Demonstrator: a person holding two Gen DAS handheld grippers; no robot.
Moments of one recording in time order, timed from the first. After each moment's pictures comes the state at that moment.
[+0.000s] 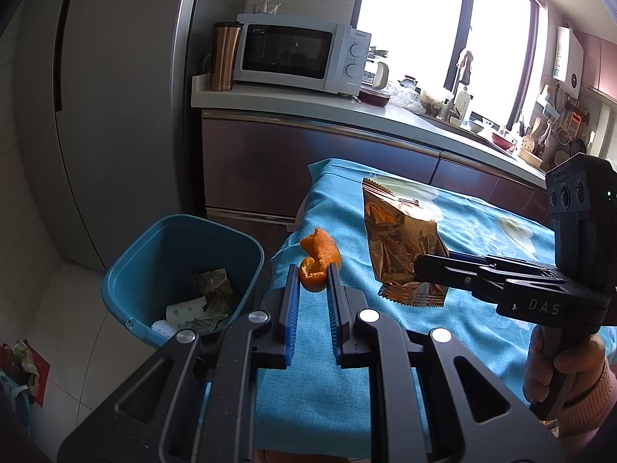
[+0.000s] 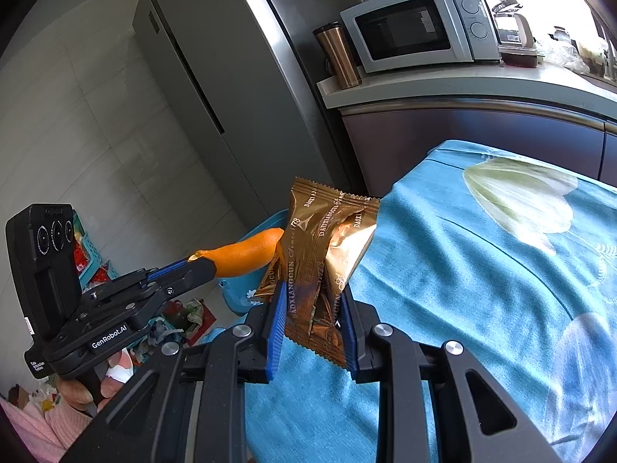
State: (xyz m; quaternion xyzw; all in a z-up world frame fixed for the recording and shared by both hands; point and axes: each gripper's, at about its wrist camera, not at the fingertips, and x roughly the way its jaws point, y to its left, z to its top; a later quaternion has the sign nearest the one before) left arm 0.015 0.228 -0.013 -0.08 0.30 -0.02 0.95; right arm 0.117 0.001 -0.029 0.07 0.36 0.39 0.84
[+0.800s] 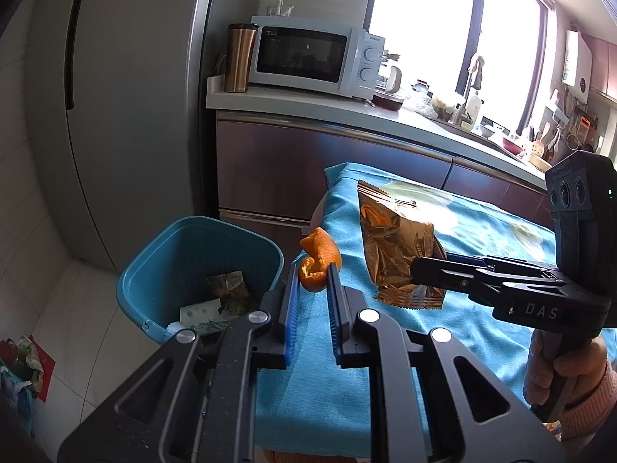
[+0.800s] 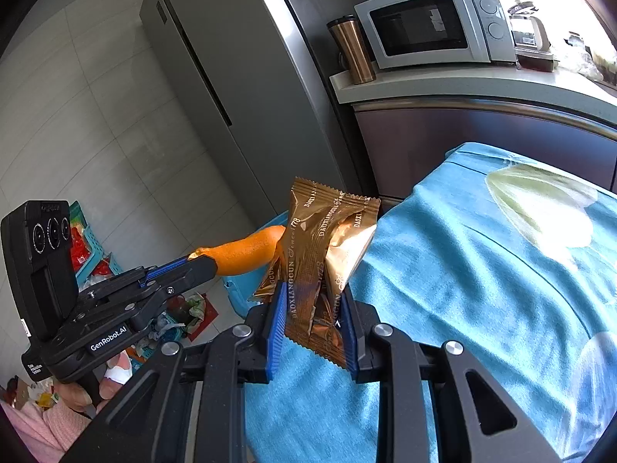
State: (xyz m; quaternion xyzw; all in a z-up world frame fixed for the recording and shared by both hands) left arm 0.013 0.243 -0.013 -0.09 0.30 0.00 0.95; right arm 0.121 0.026 -0.030 0.05 0.36 0.41 0.84
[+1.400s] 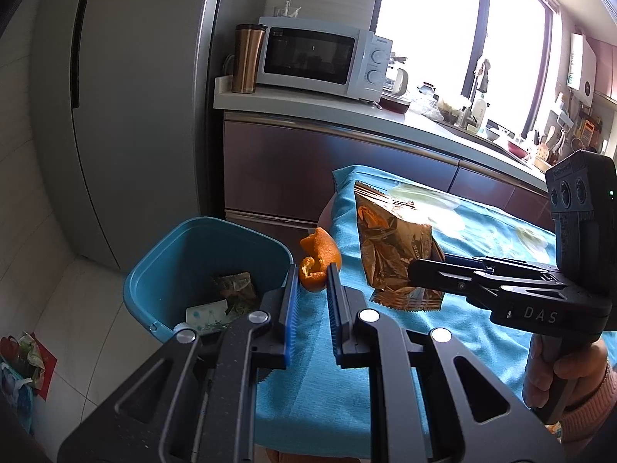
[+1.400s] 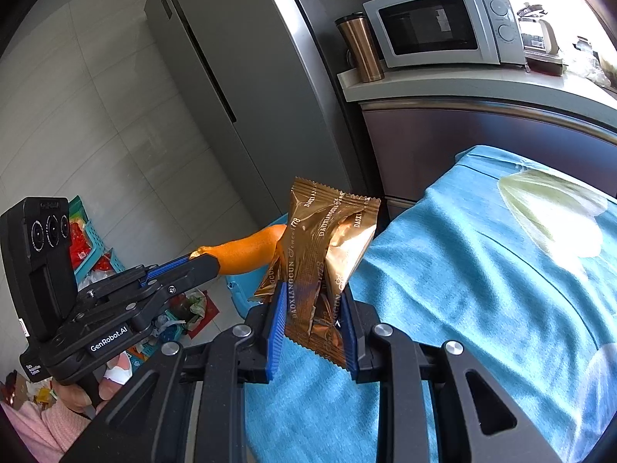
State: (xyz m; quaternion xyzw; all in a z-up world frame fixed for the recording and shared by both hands) left arm 0.014 0.253 -0.012 -0.09 0.29 0.01 0.95; right arm 0.123 0.038 -0.030 0.05 0.36 0.41 0.83
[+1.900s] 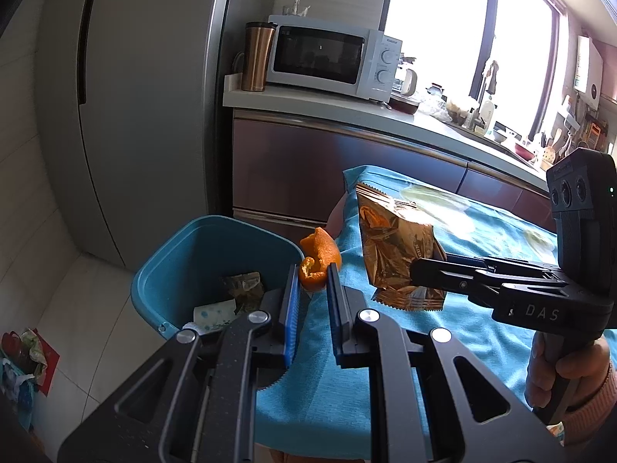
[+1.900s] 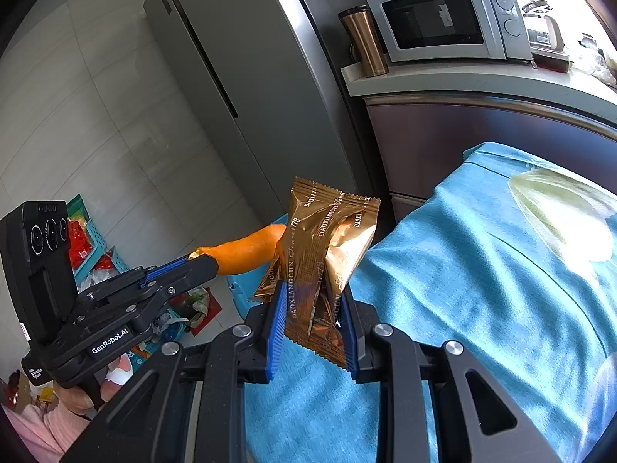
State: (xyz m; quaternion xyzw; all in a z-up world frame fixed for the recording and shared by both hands) left arm 0.015 0.263 -0.015 -0.09 0.30 0.03 0.95; right arm 0.129 0.048 -0.034 0.05 0.37 0.42 0.83
